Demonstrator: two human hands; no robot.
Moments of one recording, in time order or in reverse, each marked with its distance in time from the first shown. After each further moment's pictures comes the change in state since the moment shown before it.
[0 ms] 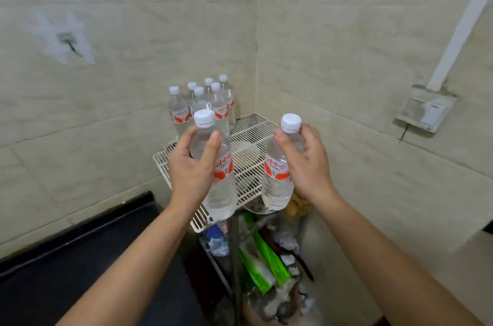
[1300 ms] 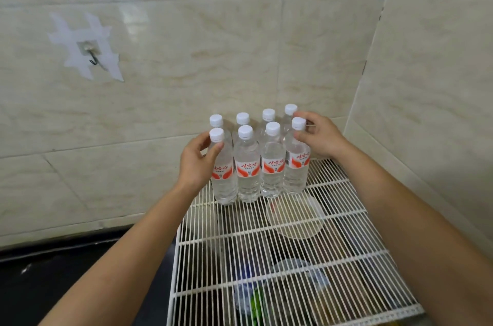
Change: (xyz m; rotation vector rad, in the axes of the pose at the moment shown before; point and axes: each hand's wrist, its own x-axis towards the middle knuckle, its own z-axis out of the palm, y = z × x) left_hand 0.250 -0.166 0.020 0.424 0.197 -0.245; right_hand 0.384 0.159 0.189 -0.150 -0.760 0.027
